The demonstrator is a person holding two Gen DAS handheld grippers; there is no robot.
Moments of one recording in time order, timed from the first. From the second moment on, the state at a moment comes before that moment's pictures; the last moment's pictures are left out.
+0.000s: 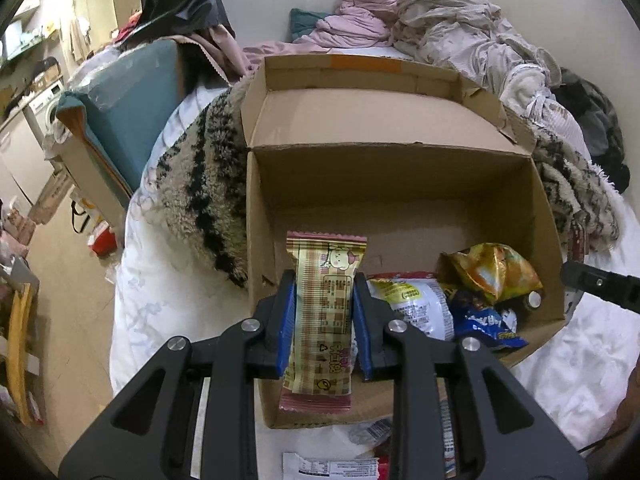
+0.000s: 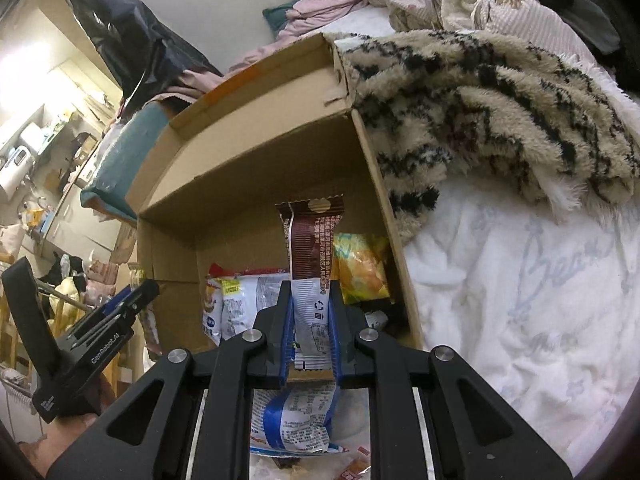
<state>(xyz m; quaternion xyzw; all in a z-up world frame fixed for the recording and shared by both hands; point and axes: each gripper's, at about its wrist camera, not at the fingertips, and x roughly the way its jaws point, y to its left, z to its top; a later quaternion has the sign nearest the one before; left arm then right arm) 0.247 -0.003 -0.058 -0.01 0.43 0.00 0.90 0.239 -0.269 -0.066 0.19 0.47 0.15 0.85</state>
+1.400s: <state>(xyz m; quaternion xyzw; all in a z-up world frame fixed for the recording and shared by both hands) 0.224 0.001 -0.040 -0.05 0.42 0.00 0.91 0.237 -0.270 -0.054 0.21 0.45 0.14 0.86</state>
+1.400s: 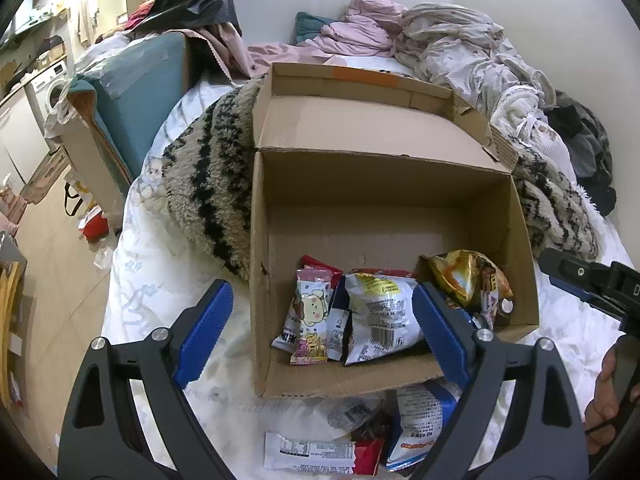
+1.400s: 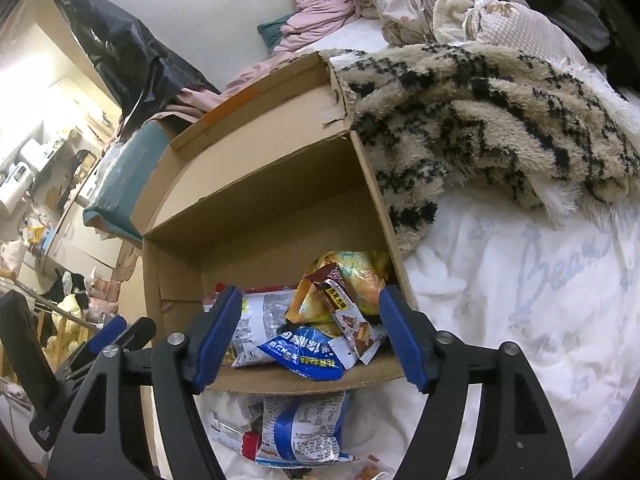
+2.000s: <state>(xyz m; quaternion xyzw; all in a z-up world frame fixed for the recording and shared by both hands) 0.171 0.039 -0.037 -0.10 0.46 0.02 0.88 0.184 -0.304 -0.040 0.29 0.45 0.12 0.84</state>
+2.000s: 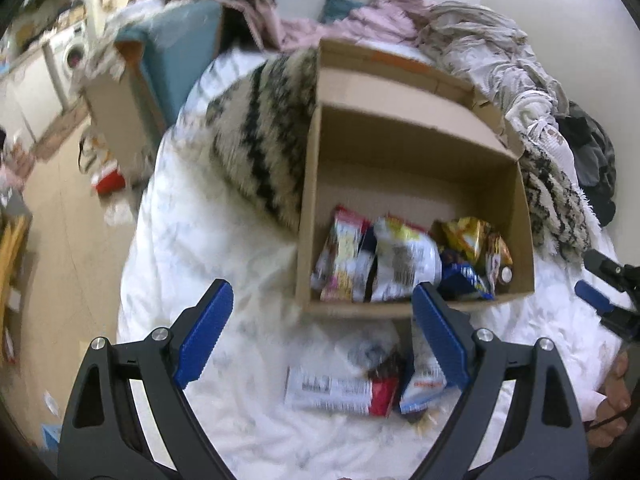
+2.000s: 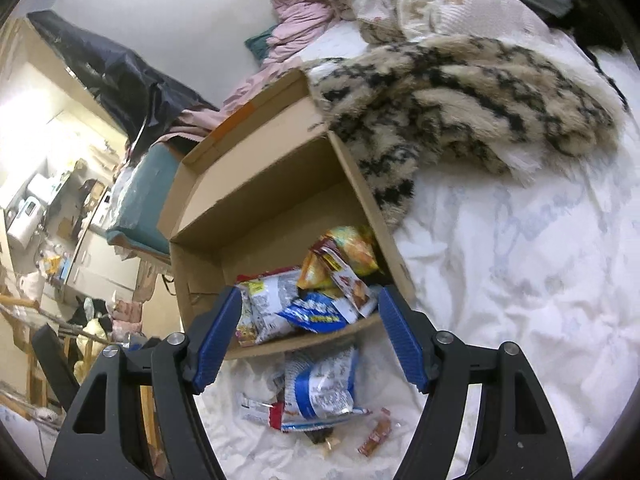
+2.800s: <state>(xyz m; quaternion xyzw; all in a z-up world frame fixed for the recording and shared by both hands) 0.147 0.071 -0.113 -0.15 0.58 0.08 0.79 0.130 -0.291 -0.107 0.30 0.57 0.07 0.76</state>
